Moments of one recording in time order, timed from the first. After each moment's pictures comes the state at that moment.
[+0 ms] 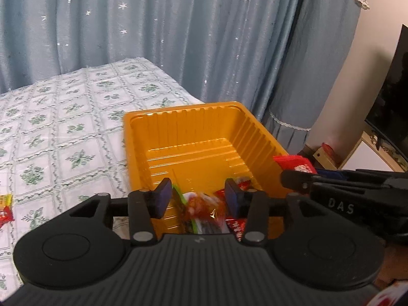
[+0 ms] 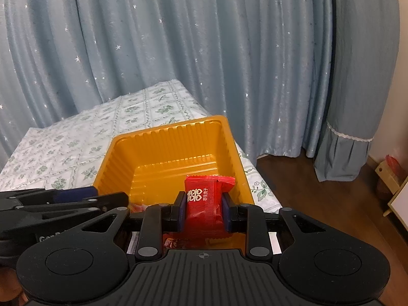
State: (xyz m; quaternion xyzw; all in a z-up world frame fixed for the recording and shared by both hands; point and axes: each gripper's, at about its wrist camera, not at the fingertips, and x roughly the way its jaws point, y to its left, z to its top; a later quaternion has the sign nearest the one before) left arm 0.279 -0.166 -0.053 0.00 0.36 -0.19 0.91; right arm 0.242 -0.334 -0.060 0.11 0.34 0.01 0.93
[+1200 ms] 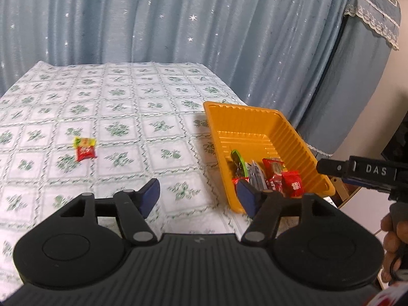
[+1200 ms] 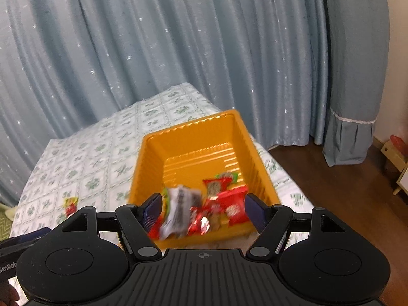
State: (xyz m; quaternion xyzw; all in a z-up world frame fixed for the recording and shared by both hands) left arm 0.164 -0.064 -0.014 -0.07 0.35 -0.09 0.93; right arm 0.170 -0.315 -0.020 0.16 0.34 0.03 0.93
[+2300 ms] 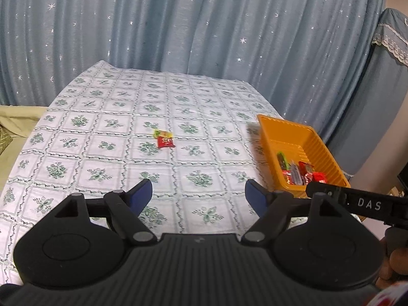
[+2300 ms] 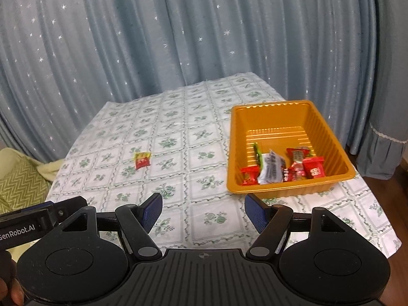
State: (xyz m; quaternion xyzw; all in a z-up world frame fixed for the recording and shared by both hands) left arm 0.068 0.032 0.016 -0.10 0.32 -0.01 0.94; right arm 0.099 -0.189 0.000 0.10 0.34 0.12 0.93
